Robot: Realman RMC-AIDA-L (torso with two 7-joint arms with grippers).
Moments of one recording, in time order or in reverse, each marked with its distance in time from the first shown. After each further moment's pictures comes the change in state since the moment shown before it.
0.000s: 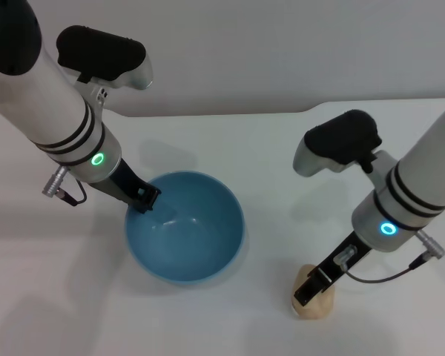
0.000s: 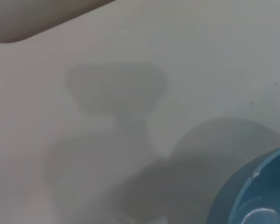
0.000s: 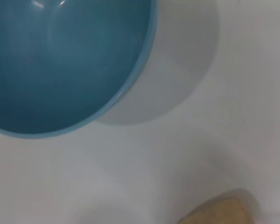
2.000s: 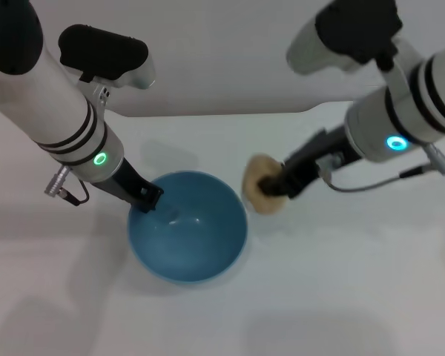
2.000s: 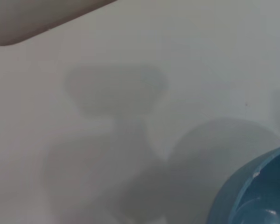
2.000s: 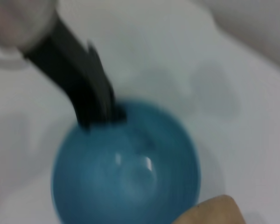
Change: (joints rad) left arm 0.003 -0.003 0.004 0.015 -0.002 -0.006 -0.004; right arm -0.106 -0.008 0.068 -0.616 -0.005 0.110 -0.035
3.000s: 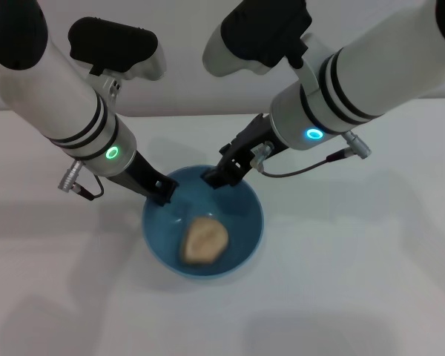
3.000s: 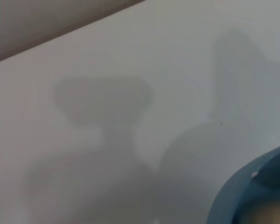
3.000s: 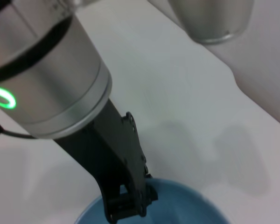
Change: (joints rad) left arm -0.007 -0.004 0.003 0.011 -0.043 0.024 -0.001; right arm 0.175 0.007 -0.146 0.223 0.007 -0.236 0.021
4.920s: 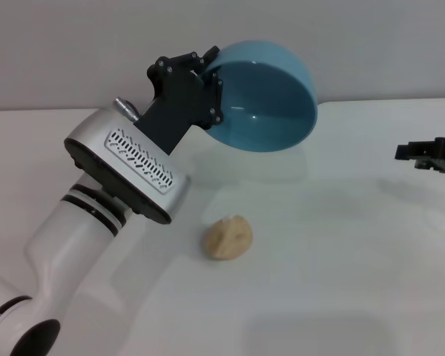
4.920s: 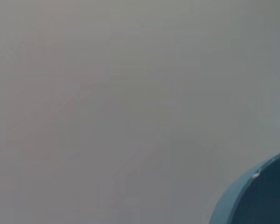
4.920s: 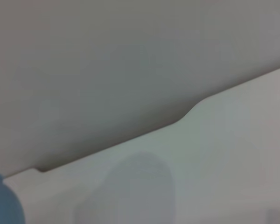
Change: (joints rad) left arm 0.334 -0.012 0.816 -0.346 -0.172 2.180 0.564; right arm -0.408 -0.009 0.835 0.209 0.233 -0.015 -0.159
